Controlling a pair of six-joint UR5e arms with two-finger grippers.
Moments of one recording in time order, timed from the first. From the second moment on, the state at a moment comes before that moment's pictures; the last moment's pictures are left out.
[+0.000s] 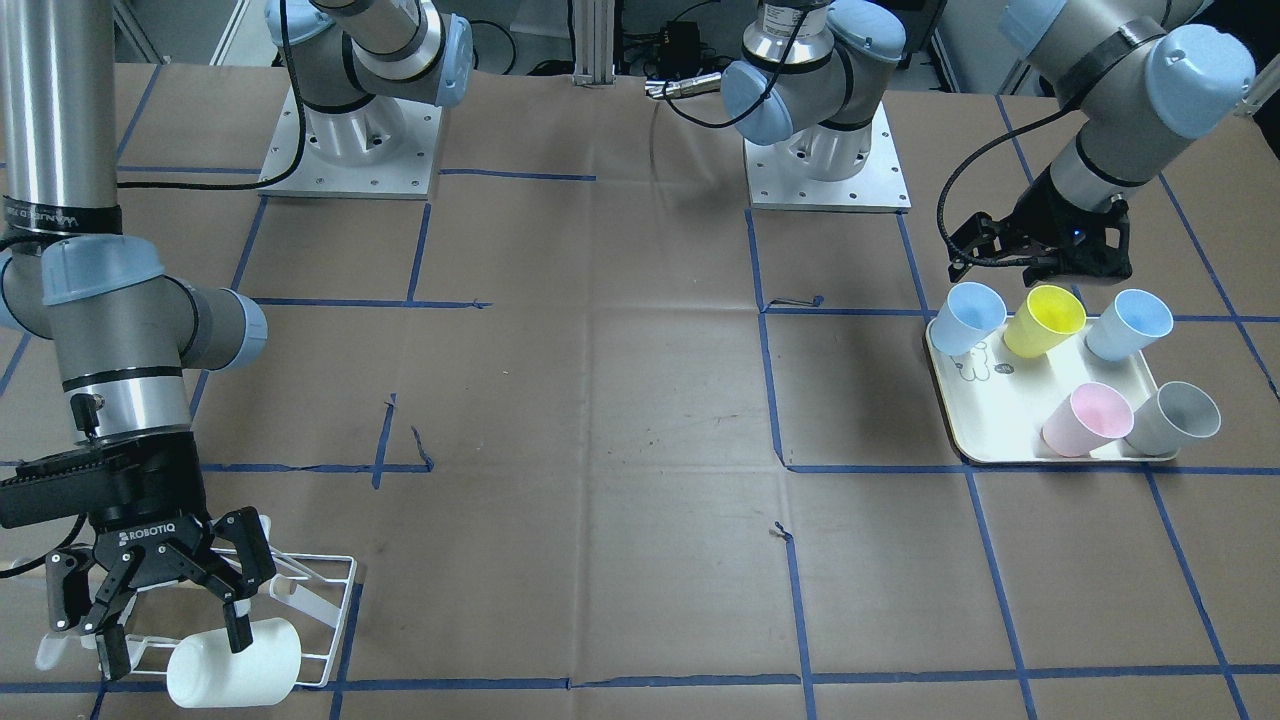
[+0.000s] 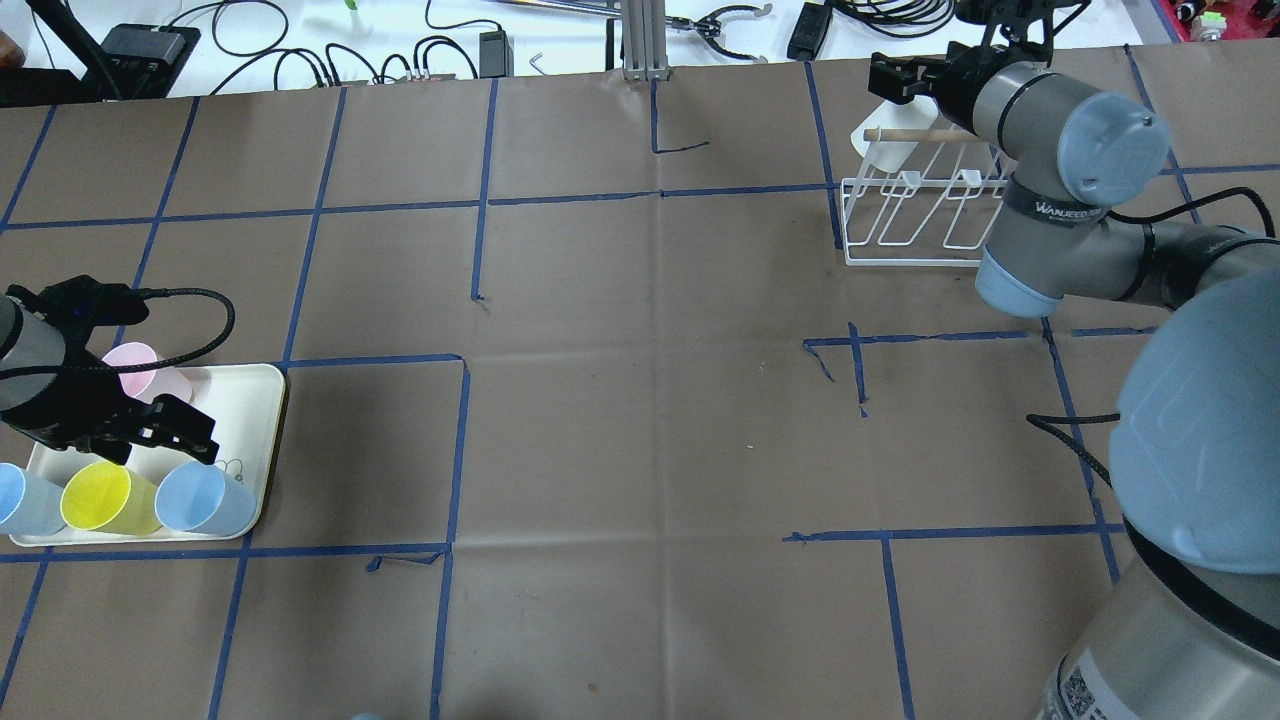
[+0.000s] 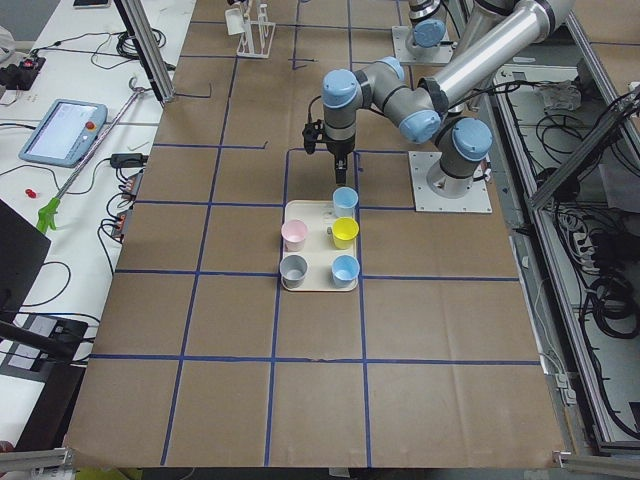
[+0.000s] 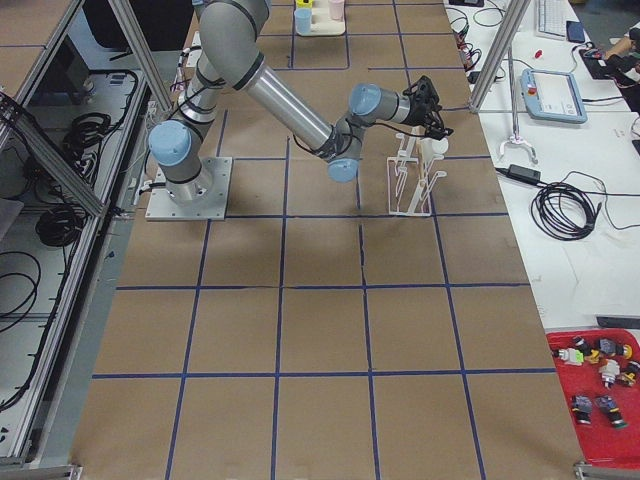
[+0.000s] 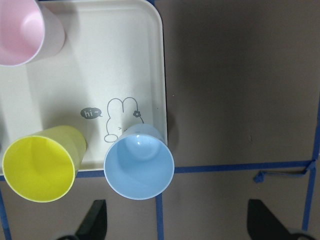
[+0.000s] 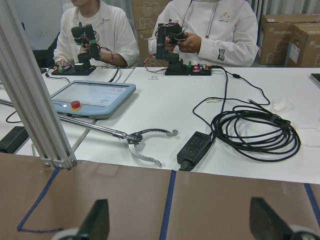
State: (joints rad) left arm -0.99 -1.42 -2.17 -1.20 1.60 0.61; right arm 1.37 -1.03 1.80 -3.43 -1.16 -0.12
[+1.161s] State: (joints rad) left arm -0.99 -1.53 -2.30 -0.98 1.61 0.61; right arm 1.52 -1.31 1.91 -3.29 -1.15 0.37
